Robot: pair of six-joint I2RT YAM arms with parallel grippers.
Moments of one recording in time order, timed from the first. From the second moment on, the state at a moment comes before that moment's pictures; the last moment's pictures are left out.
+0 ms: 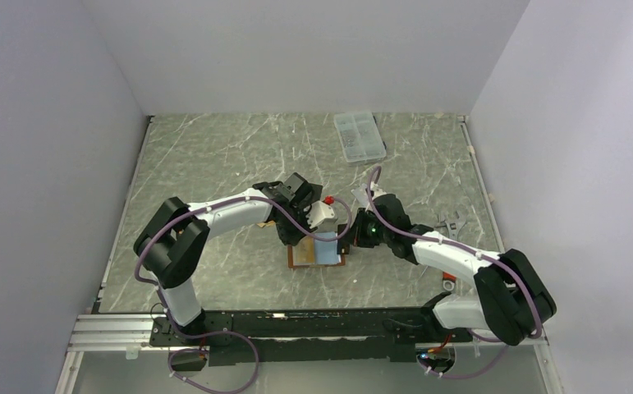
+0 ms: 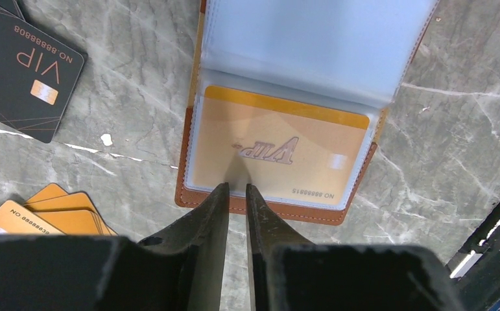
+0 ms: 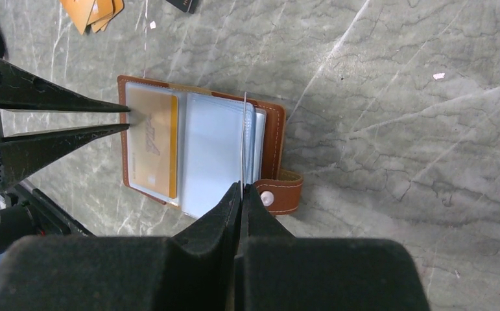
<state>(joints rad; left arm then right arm) -0.76 1.75 1.15 -0.61 0.24 0.47 0.54 1.27 0.51 0.03 -0.21 0.63</state>
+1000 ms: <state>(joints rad) -0.77 1.77 1.12 -0.62 0.23 0.50 0.55 1.32 0.47 0.14 -0.27 0.71</state>
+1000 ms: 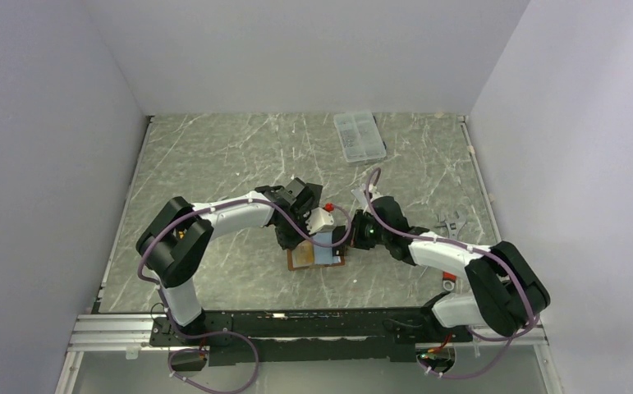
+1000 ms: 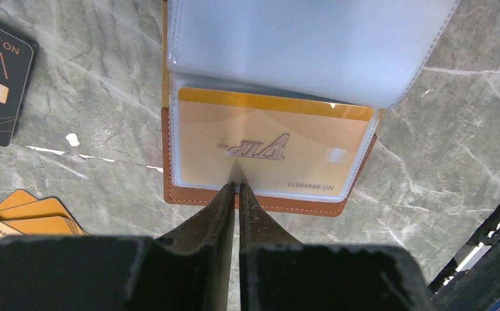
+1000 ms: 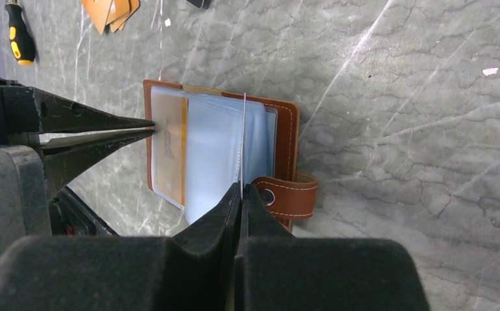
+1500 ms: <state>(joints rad) -0.77 1.77 1.12 -0.62 0.23 0.51 0.55 1.33 0.43 0.23 -0.31 0.78</state>
